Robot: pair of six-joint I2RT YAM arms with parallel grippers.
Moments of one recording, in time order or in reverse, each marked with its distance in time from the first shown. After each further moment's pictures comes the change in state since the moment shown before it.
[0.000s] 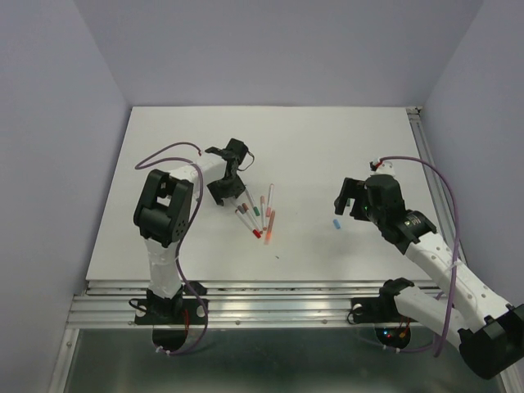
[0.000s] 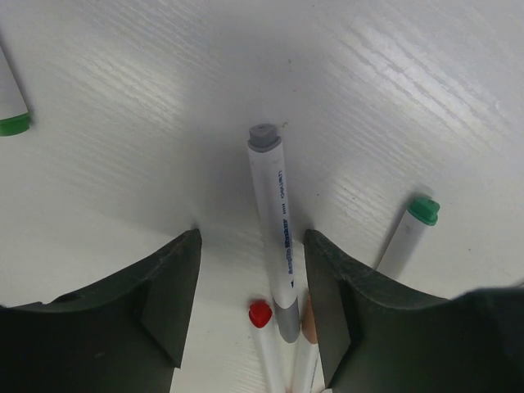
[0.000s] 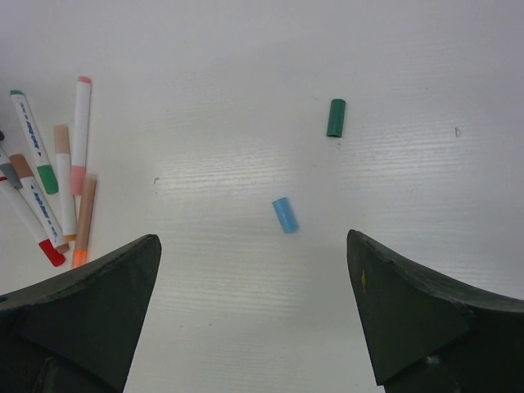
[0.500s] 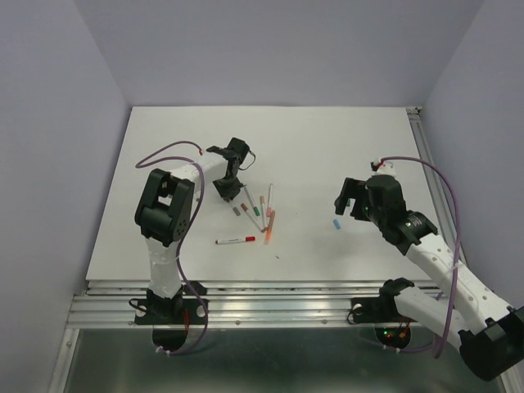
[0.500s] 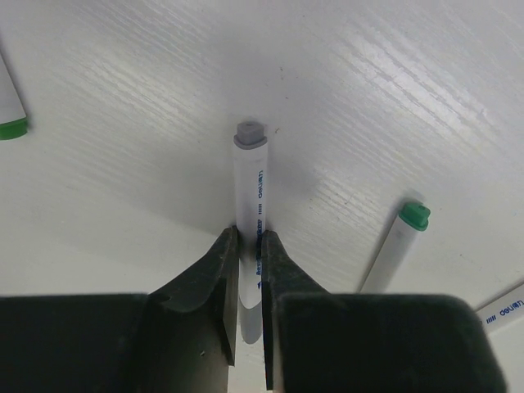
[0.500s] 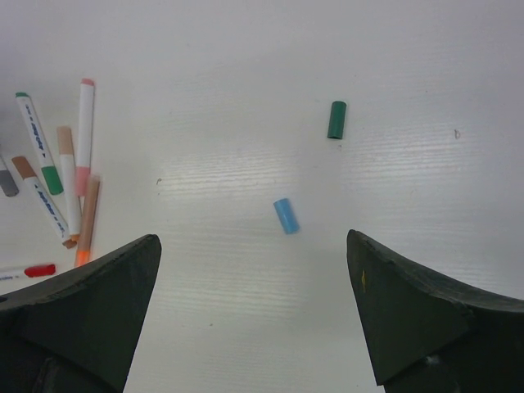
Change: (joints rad) left arm 0.000 0.018 0.017 -0.002 -0.014 -0.008; right arm 0.000 -0.009 -0.002 0.000 0.001 0.000
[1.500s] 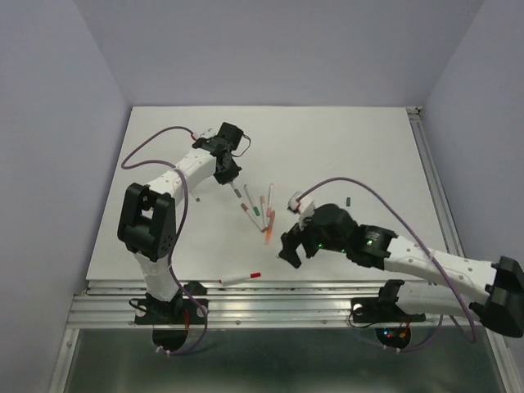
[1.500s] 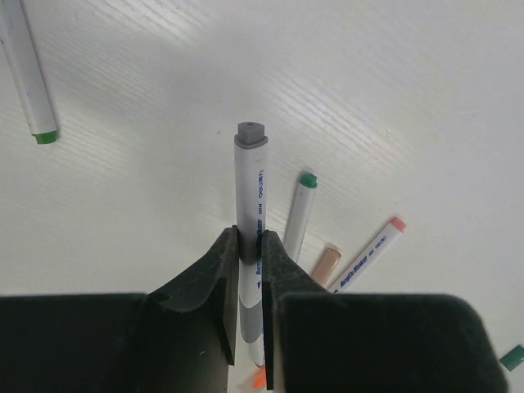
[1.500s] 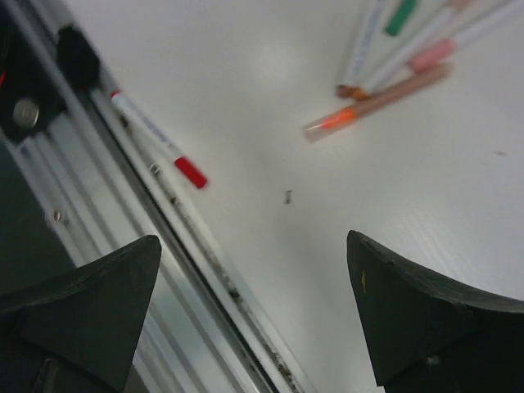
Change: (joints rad) left arm 0.003 -0.172 0.023 0.022 -0.004 0.000; right arm 0.462 0.094 -0.039 0.209 -0.308 -0.235
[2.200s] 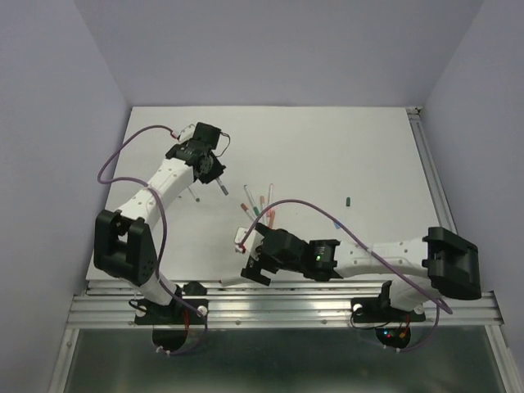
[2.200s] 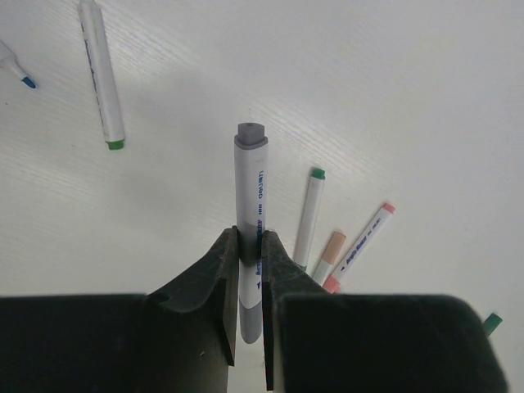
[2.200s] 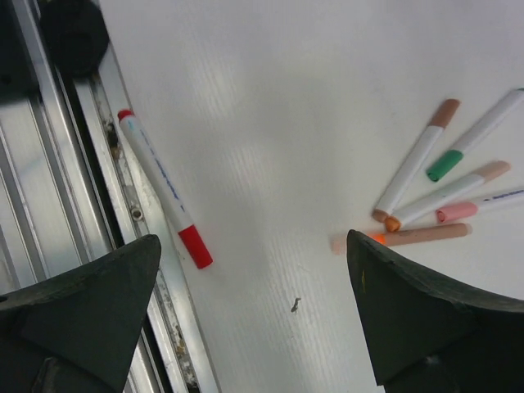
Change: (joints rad) left arm 0.079 -0.227 -0.107 0.029 0.021 0.089; right arm 0.418 0.483 0.135 0.274 0.237 -0.381
